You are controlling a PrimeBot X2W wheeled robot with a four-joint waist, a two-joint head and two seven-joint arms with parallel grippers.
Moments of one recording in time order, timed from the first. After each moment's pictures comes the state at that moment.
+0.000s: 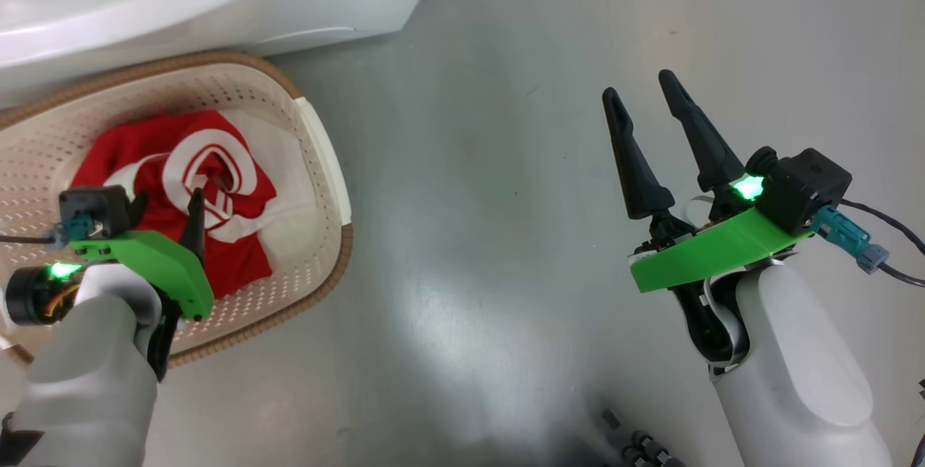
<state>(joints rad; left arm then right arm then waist) -0.90 0.21 -0.52 1.24 -0.56 -0.13 -0.25 -0.51 -0.07 0.17 0.21 0.34 0.13 -0.25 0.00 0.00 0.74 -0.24</state>
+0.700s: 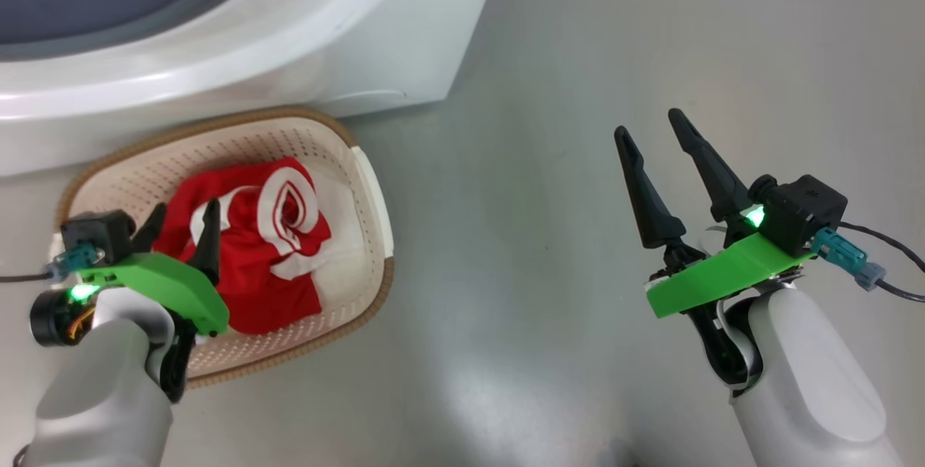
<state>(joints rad) -0.78 0.22 -0.46 1.06 -0.62 -0.13 -0.25 -0.47 -0.12 0.19 0.25 0.34 0.13 -0.25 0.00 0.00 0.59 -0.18</state>
